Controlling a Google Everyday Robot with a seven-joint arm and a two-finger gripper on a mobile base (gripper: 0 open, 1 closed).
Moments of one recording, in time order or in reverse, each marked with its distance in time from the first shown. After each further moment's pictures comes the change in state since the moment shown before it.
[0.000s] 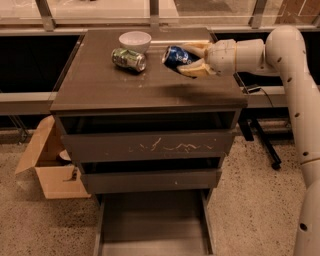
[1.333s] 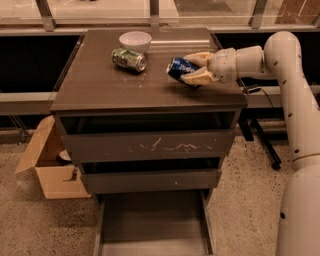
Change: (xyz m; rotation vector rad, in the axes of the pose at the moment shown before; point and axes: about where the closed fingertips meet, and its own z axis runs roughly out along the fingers) arm 0.046 0.013 -0.003 -0.073 0.051 0.173
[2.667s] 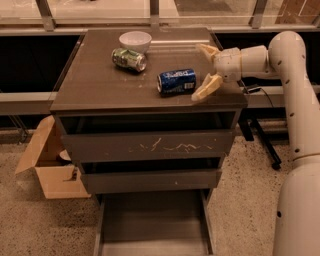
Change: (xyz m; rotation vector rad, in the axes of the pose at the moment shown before) arm 0.002 -0.005 -0.012 0.009 -0.004 -0.008
